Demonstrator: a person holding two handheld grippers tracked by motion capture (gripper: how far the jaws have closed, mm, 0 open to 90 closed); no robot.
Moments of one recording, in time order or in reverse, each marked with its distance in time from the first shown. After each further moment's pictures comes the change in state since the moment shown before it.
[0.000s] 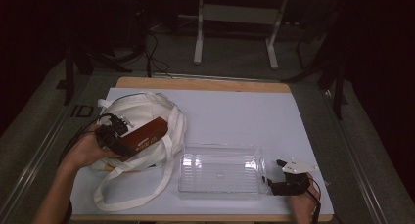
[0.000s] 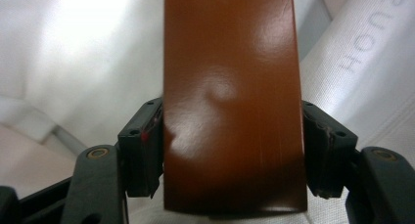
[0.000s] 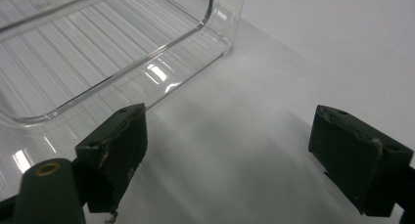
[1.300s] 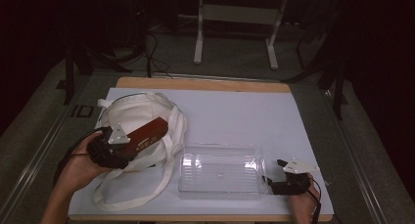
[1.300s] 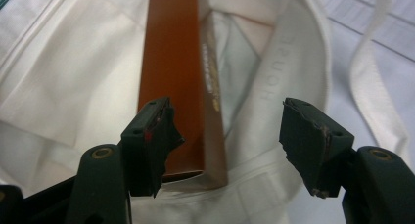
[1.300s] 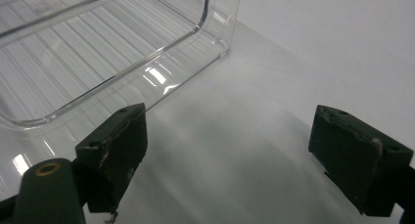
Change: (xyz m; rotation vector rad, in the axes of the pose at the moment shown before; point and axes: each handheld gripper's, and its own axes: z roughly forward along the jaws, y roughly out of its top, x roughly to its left) left arm -0.055 -0.035 -0.041 -0.349 0.179 0.133; right arm -0.001 0.000 -0.001 -0.013 -0.004 0.011
